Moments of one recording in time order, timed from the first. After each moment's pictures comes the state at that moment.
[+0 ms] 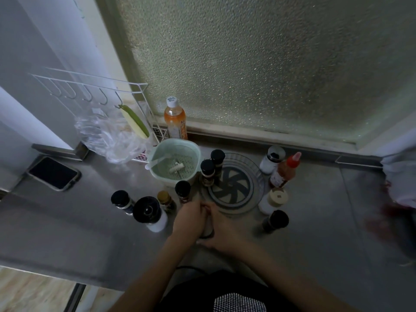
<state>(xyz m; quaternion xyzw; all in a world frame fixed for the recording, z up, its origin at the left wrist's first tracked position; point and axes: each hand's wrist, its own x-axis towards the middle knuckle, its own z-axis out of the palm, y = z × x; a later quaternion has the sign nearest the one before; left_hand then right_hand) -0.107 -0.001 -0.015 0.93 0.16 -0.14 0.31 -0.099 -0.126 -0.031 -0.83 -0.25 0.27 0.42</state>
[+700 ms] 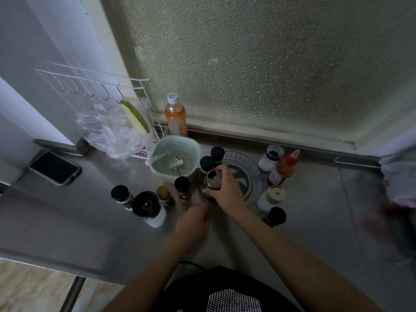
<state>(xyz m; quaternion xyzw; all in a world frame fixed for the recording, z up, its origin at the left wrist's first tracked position) -0.121 -0.010 -0.029 0.93 0.09 -0.18 0.29 -0.041 -0.110 -0.004 -0.89 -0.10 0.13 0.42</state>
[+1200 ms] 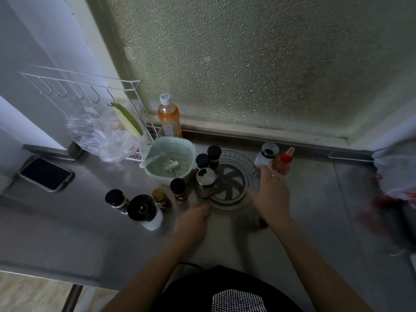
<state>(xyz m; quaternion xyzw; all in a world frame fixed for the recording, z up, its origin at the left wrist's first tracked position) -0.117 -0.012 -0.038 0.95 0.05 -0.18 0.24 -0.038 -0.192 0.022 -0.98 -0.02 0.02 0.19</state>
